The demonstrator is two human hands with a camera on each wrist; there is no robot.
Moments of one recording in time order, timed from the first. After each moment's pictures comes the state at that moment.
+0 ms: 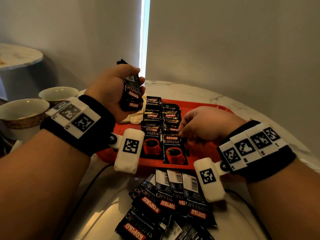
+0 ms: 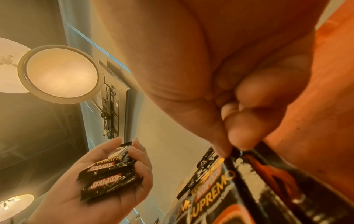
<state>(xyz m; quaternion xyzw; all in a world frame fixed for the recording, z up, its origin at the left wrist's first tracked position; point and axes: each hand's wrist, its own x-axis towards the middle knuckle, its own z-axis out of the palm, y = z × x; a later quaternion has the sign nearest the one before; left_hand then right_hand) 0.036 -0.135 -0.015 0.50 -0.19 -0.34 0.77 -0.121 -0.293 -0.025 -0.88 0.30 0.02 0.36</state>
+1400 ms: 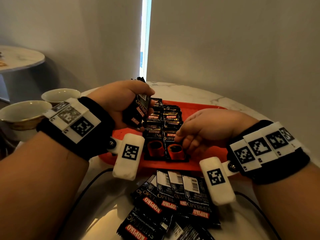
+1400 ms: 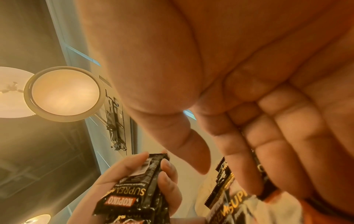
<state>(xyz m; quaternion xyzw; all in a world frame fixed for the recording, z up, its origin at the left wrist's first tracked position) 0.015 -0.125 -0.003 0.65 -0.19 -0.41 0.61 -0.129 -0.279 -0.009 -0.82 0.31 0.13 0.47</state>
